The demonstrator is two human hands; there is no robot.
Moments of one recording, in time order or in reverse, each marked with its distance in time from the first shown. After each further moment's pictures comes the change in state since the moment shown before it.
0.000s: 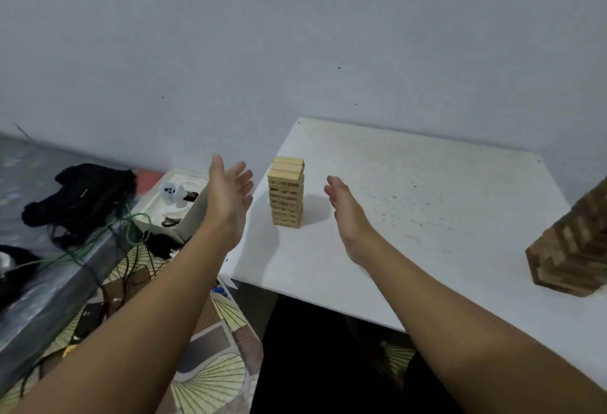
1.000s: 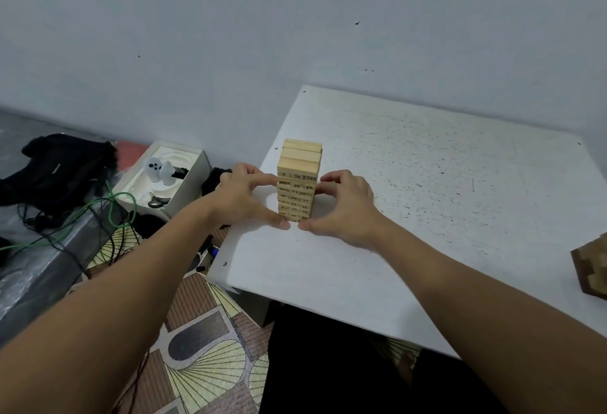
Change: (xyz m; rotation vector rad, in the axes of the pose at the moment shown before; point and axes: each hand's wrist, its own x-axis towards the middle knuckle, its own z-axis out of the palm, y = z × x) left_hand 0.090 -0.034 -0.040 1.147 -0.469 0.049; right_hand 0.063 0.030 0.002 -0.847 0.002 -0.198
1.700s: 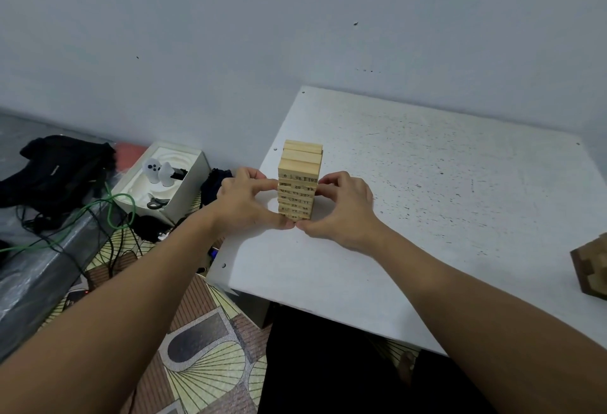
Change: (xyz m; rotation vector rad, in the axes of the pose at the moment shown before) left_hand -0.005 0.000 0.013 0.000 0.068 0.041; right_hand -0.005 -0.005 0.005 0.023 0.071 -0.019
